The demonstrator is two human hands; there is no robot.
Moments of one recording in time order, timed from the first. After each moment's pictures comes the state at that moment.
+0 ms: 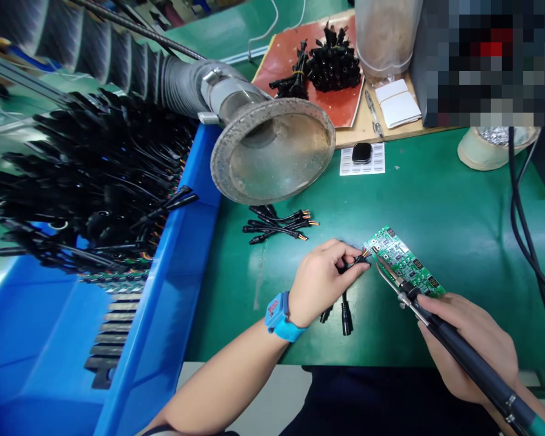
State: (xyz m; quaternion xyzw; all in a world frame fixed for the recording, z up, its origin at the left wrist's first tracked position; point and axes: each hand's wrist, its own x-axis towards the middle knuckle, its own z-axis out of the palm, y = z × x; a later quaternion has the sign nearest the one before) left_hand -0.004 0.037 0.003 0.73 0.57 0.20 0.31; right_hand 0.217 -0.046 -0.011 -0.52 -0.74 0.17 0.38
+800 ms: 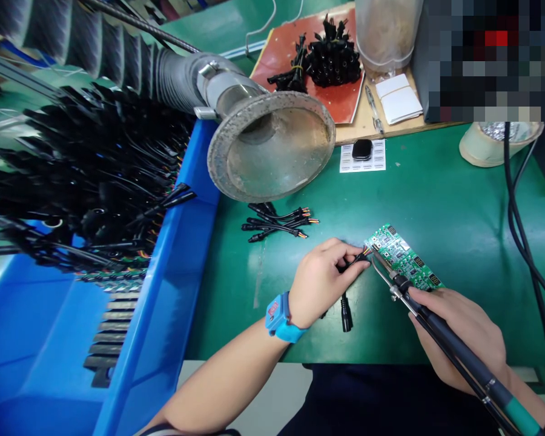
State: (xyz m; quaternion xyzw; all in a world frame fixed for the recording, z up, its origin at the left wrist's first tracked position) left_hand -0.004 0.033 0.001 0.74 0.57 0.22 0.29; right_hand 0.210 -0.037 -0.009 -0.47 -0.77 0.16 0.40
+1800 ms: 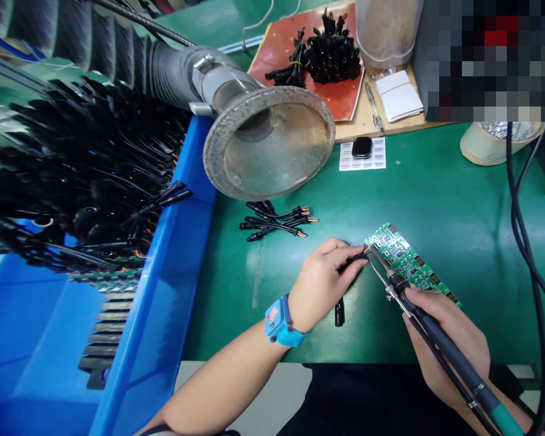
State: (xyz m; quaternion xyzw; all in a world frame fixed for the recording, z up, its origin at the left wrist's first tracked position) left_hand -0.006 0.031 -0.006 0.76 0.52 0.27 0.29; right_hand 0.184 -0.052 -0.009 -0.59 -0.65 0.23 0.43
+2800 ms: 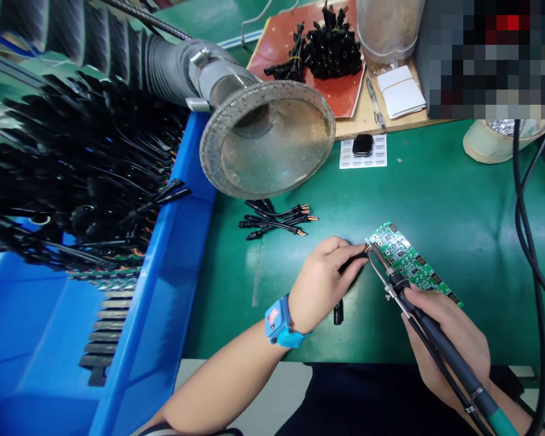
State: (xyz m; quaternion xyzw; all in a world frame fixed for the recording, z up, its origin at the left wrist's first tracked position) left_hand -0.006 0.030 -0.007 0.78 0.51 0.25 0.25; right_hand 0.183 -0.049 -0.006 -0.57 -0.68 0.20 0.42
